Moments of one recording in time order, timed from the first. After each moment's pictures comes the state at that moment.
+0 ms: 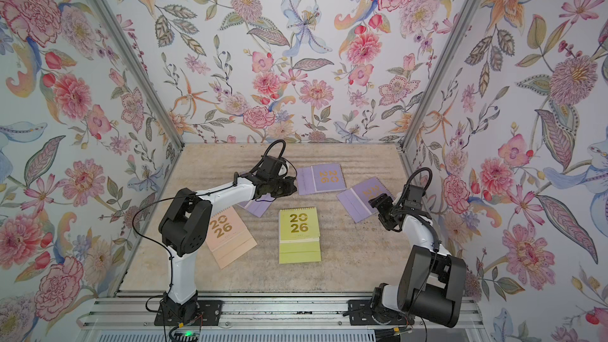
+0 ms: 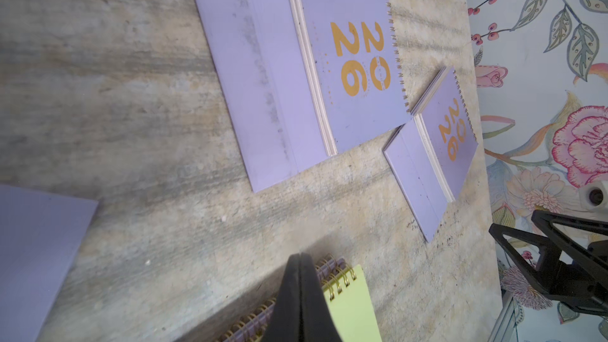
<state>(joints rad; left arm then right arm) -0.60 2.07 1.52 -0.26 0.29 -0.64 -0.29 1.40 0.81 -0.37 -0.44 0.69</state>
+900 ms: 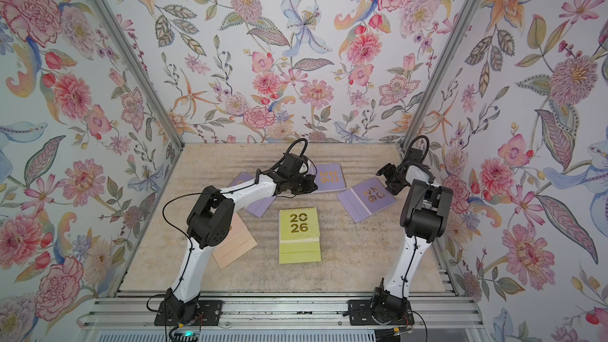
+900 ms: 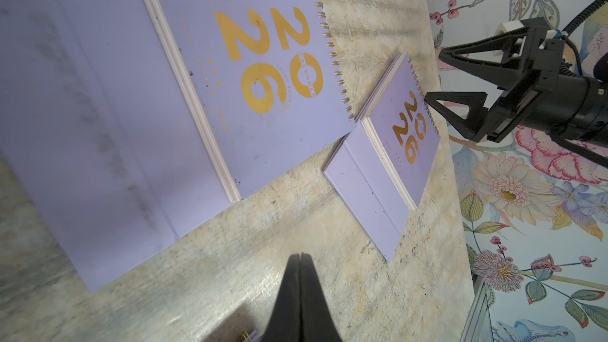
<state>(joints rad) -0.68 2.27 1.78 -0.29 0.34 -0.67 -0.30 2.13 1.59 -0.57 -0.41 0.60</state>
